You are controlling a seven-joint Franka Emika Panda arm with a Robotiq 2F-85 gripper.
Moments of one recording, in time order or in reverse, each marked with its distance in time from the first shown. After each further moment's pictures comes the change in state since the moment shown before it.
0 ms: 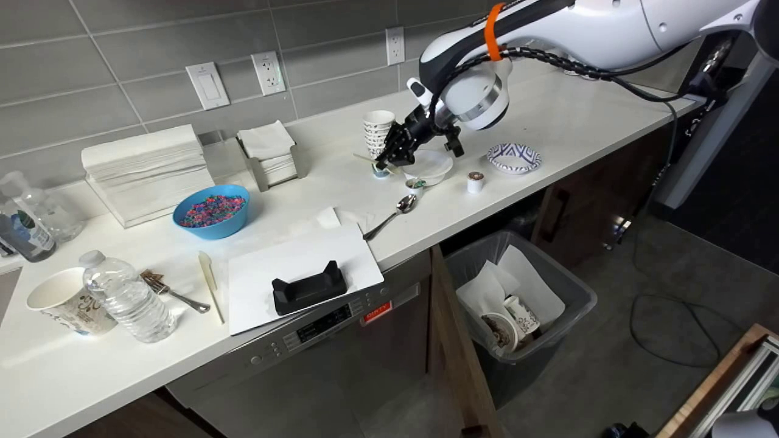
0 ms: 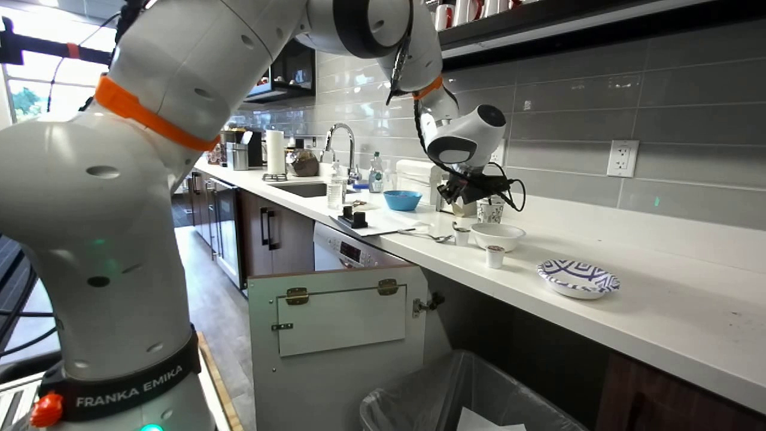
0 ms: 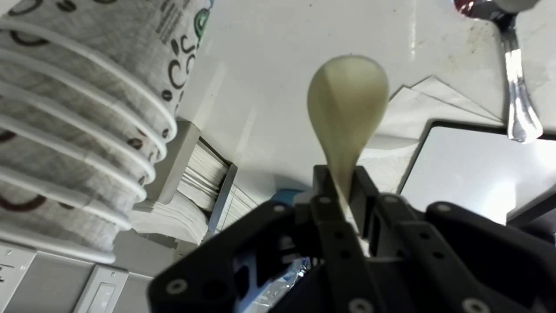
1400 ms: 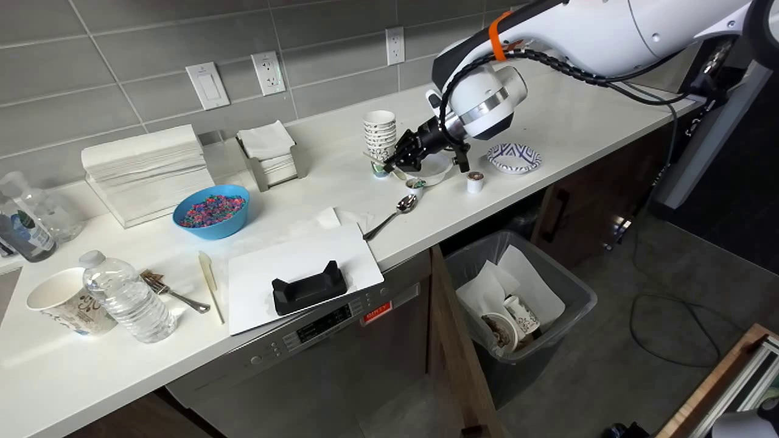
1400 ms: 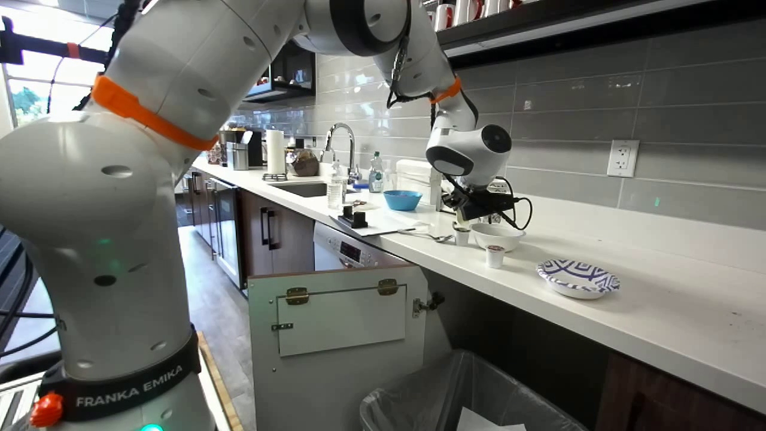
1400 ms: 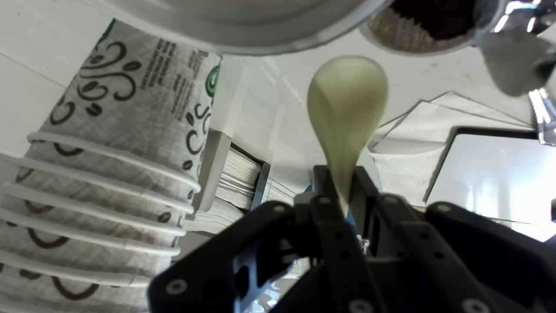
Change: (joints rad) arm 0.062 -0.005 -0.116 -0.032 0.414 0.000 -0.252
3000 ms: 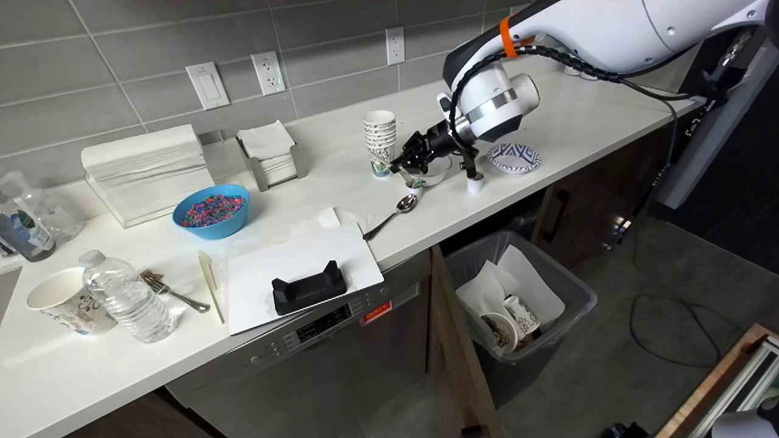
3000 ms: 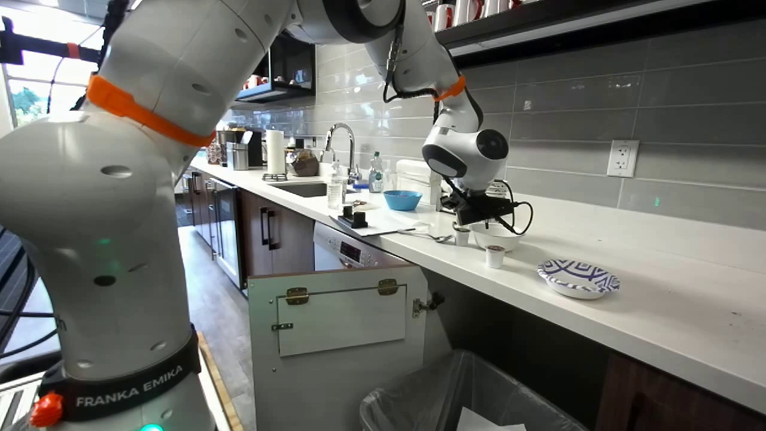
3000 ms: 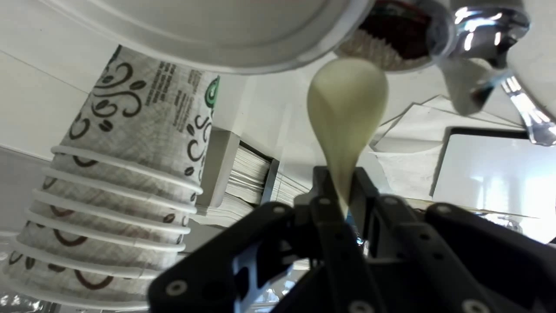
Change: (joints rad) arm -0.004 -0.050 -0.017 -0.077 0.181 0.006 -0.135
